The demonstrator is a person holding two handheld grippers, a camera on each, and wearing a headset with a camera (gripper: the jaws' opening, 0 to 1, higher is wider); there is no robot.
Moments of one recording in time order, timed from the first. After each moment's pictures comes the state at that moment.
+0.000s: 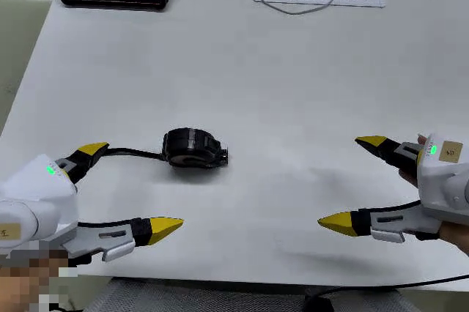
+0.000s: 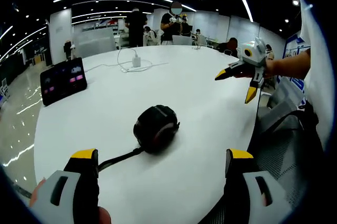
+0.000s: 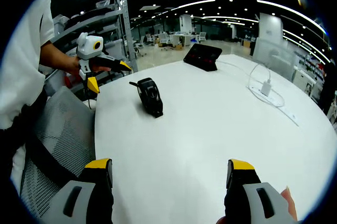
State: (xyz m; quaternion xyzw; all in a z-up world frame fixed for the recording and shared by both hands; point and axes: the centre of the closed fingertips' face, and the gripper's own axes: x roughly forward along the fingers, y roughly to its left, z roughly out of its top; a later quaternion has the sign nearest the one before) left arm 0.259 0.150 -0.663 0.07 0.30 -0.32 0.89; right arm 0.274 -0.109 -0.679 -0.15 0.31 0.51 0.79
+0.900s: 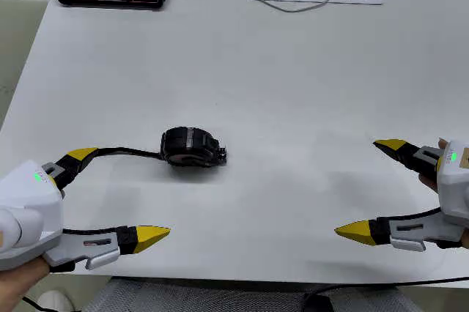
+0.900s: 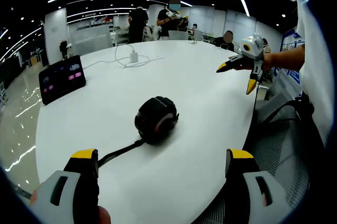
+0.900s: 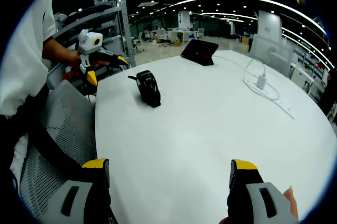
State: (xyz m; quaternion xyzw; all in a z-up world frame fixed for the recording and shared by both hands) left arm 0.250 0.161 -0.667 0.08 0.31 -0.34 0.88; right arm 0.264 -0.131 -0.680 -0.16 0.33 0.50 0.79
